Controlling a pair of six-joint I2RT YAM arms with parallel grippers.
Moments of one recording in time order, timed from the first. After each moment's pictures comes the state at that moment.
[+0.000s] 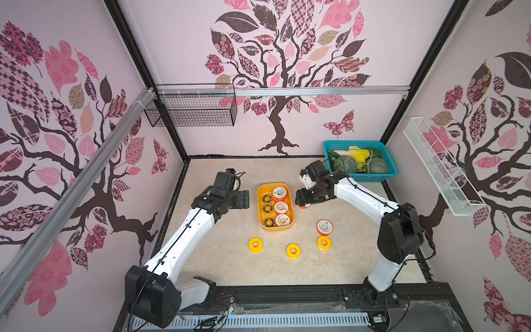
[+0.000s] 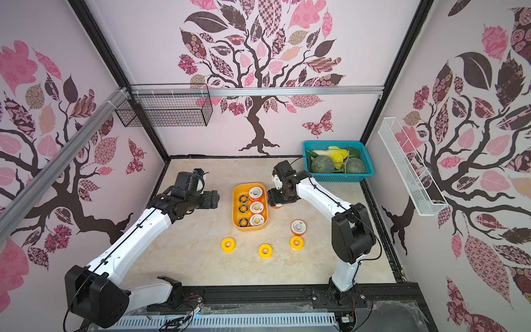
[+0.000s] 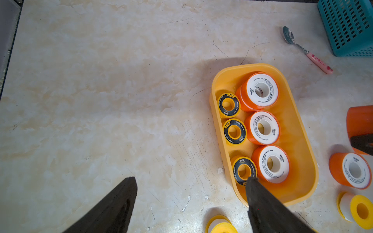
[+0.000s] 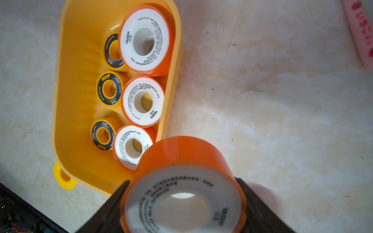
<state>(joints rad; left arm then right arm) -0.34 1.26 1.10 -0.69 -0.08 -0.24 0.52 1.77 1.50 -0.86 -0.17 0.22</state>
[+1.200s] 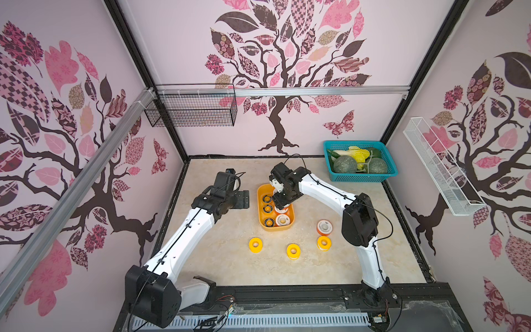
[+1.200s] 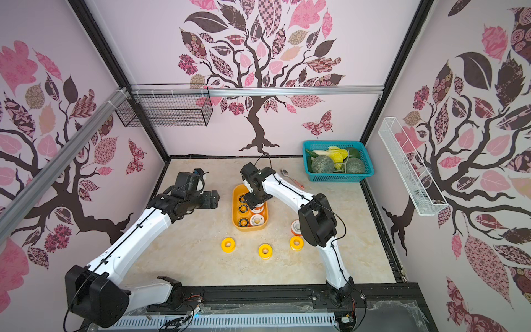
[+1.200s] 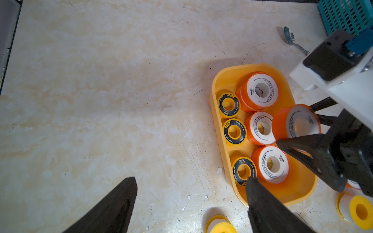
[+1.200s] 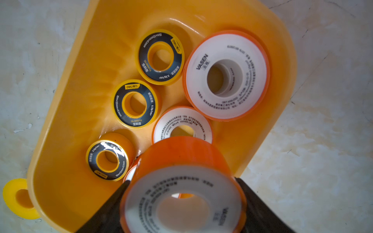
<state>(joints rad) -0.34 1.26 1.10 -0.69 -0.08 -0.25 0.72 2.16 1.95 -1.05 0.03 0.08</state>
